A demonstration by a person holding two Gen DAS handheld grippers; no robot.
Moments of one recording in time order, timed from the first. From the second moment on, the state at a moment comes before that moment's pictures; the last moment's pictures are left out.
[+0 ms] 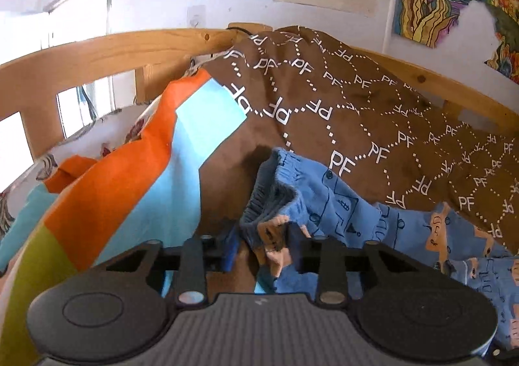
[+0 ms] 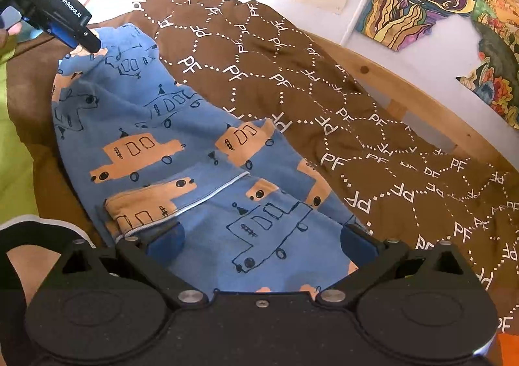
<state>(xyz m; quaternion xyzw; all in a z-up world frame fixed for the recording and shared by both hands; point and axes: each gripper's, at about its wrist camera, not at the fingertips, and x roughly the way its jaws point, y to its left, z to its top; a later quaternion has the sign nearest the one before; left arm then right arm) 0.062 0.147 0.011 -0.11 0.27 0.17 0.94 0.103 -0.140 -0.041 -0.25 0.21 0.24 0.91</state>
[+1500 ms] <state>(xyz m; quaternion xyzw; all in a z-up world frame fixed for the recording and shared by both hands) 0.084 -0.108 0.047 0.10 0.25 -0.15 0.95 0.130 -0.288 0.034 -0.12 0.17 0.11 0.97</state>
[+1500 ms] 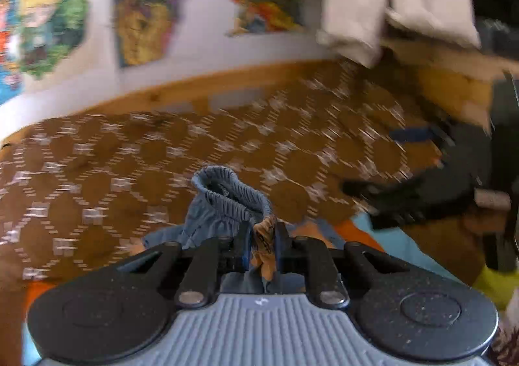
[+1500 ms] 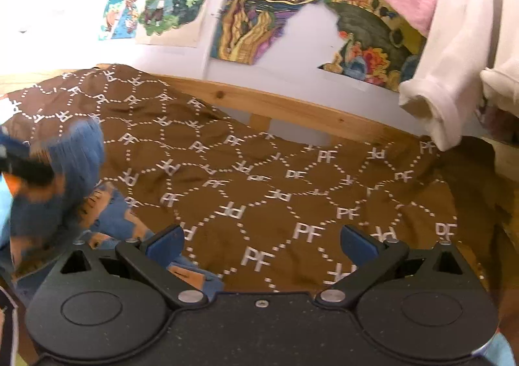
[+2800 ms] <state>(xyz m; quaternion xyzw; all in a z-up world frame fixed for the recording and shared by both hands) 0.081 -0.125 -0.026 0.21 0.31 -0.21 0.91 0.193 -0.278 -0.026 0.19 0.35 0.25 0.88</state>
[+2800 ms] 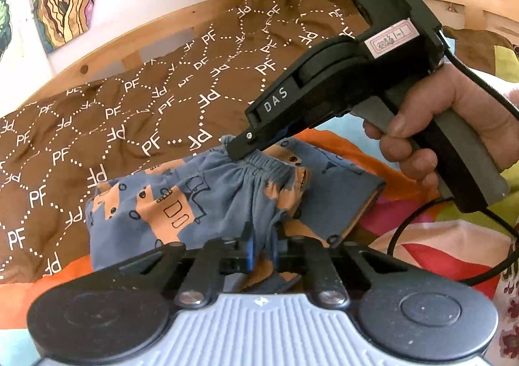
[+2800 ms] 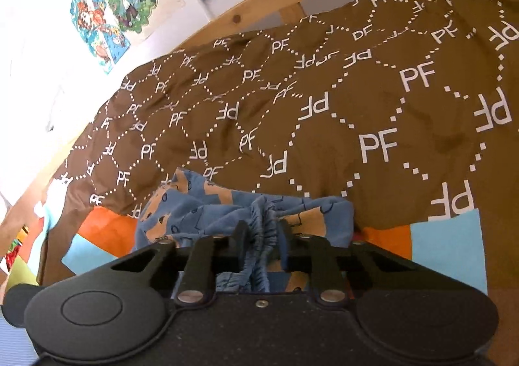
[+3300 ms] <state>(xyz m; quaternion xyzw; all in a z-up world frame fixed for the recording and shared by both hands) 0.081 -0.124 -0.008 0.18 0.30 -0.20 0.91 0.181 -0.293 -0.008 0.23 0.33 0.25 0.88</state>
